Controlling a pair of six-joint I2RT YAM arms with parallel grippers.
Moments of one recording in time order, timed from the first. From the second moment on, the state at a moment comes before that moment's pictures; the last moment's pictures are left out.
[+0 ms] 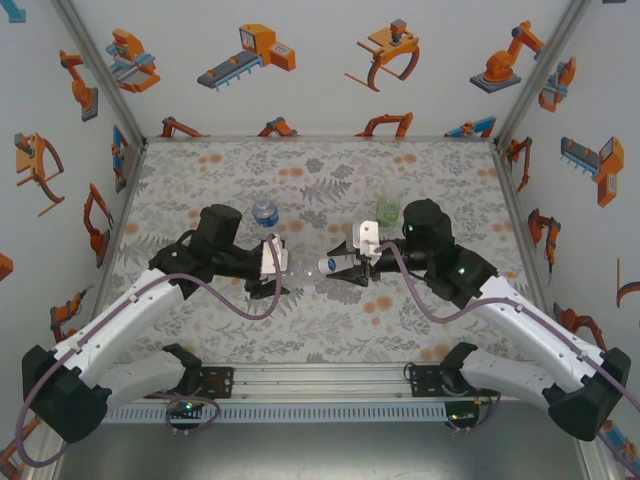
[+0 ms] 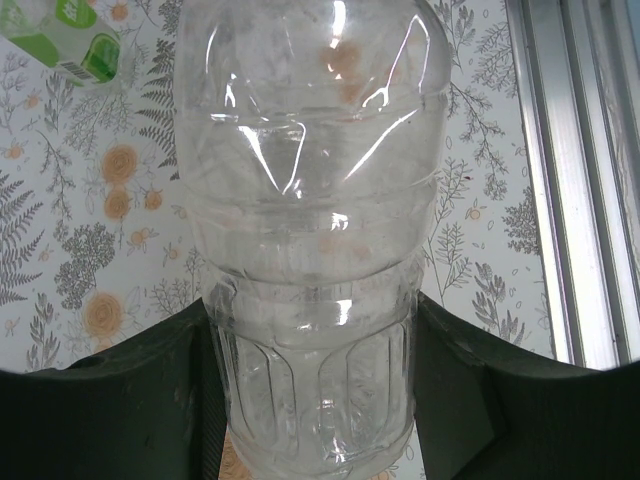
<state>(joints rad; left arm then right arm) -0.64 1.05 0.88 -0.57 0.74 0.83 0.76 0.99 0.94 -0.25 -0.77 -0.50</state>
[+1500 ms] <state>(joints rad) -0.63 1.04 0.87 -0.53 0.59 0.79 0.76 1.14 1.06 -0.44 -0.29 1.05</state>
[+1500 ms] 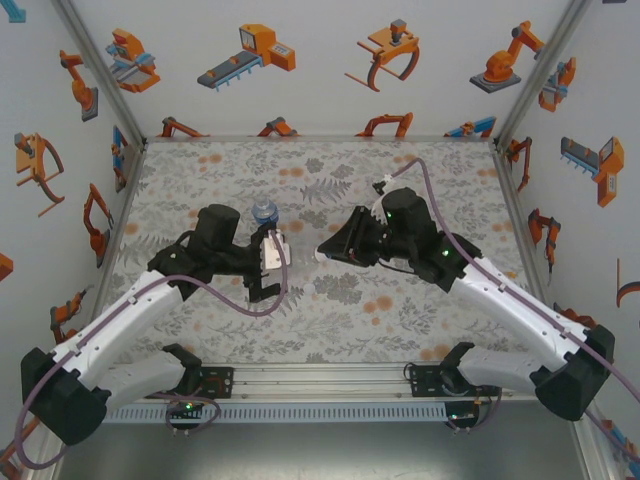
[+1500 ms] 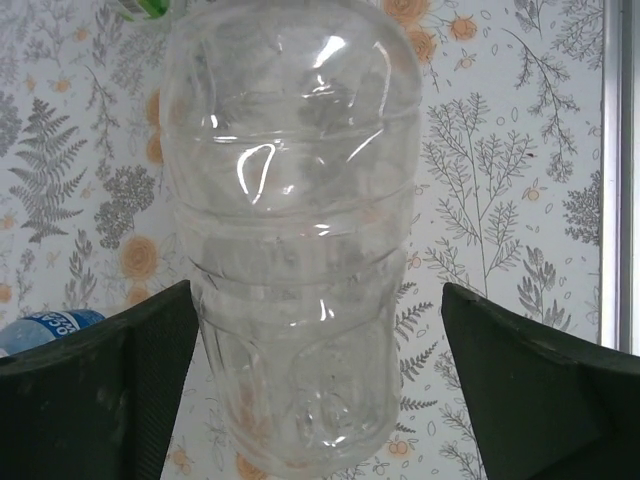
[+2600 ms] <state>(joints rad) -0.48 1.16 1.02 -0.55 0.18 0.15 0.49 2.00 2.07 -1.05 -0.02 0.15</state>
